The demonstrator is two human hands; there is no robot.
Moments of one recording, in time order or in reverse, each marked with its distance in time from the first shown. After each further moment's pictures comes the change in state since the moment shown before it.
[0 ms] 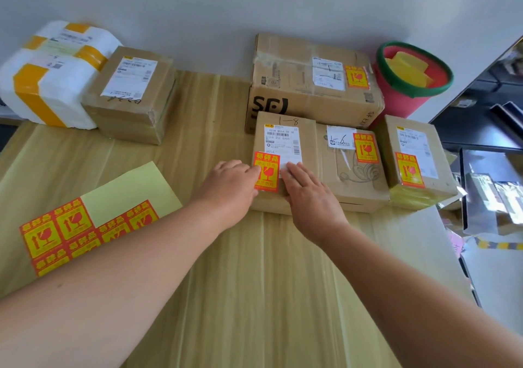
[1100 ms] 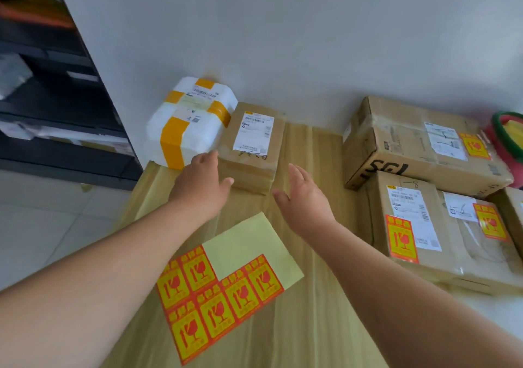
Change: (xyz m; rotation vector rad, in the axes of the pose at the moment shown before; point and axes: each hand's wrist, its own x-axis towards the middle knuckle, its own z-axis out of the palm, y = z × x) left_hand -0.048 -0.270 -0.067 -0.336 0.151 -0.557; right_hand 0.158 -0.229 -0.044 0.392 -0.013 0.162
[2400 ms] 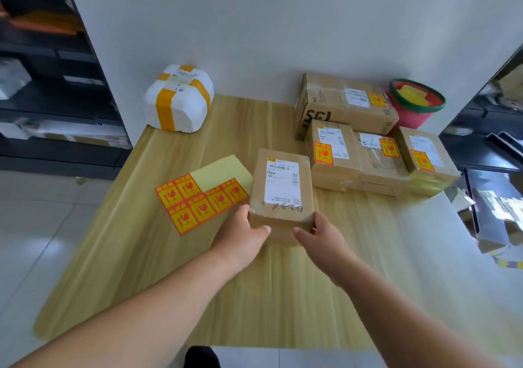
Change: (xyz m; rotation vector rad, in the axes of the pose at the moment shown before) left_hand -0.304 0.059 0.069 -0.673 -0.311 -0.104; right_hand -0.304 0.084 0.007 0.553 0.010 0.346
